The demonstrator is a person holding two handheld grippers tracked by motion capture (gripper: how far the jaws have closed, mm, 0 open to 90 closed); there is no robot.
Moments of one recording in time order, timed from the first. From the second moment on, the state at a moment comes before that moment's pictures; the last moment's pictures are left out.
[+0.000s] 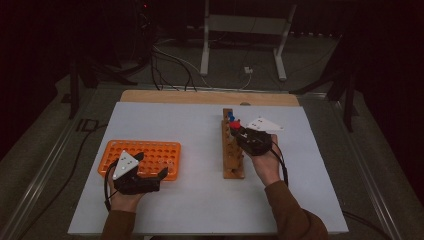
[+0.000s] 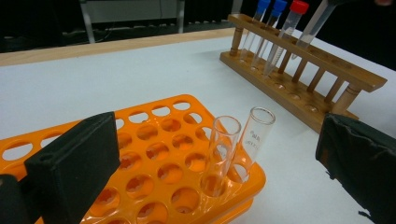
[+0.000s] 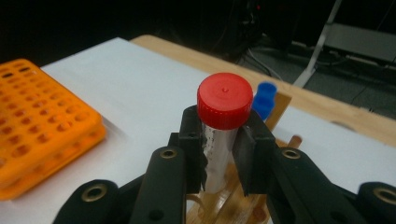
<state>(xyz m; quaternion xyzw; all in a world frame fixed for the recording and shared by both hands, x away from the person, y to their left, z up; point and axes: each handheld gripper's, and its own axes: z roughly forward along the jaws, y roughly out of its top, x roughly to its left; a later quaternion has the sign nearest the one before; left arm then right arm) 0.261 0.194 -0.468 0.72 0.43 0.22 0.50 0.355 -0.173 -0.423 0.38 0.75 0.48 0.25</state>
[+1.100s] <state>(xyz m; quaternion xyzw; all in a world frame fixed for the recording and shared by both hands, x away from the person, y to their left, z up) 0.286 0.107 -0.435 0.74 0.38 0.22 0.50 0.330 -0.151 -0.401 0.32 0.78 0.52 0.17</state>
